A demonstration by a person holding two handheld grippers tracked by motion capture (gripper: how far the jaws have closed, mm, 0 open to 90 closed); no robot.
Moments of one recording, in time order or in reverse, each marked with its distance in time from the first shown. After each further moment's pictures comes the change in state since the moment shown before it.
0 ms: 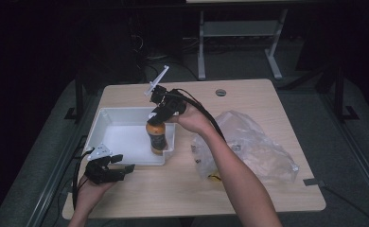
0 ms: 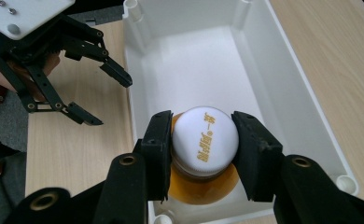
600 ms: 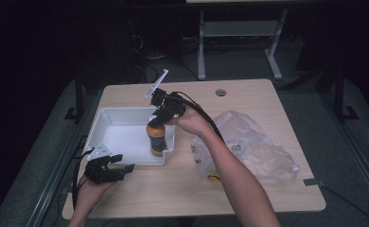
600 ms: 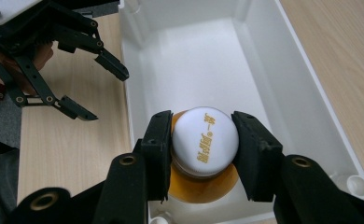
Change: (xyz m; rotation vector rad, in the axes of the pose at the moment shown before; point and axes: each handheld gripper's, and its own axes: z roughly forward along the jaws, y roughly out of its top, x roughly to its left) left arm 0.000 -0.001 0.001 -0.002 0.000 -0.026; right arm -0.003 -0.006 0.011 0.013 0.007 0.004
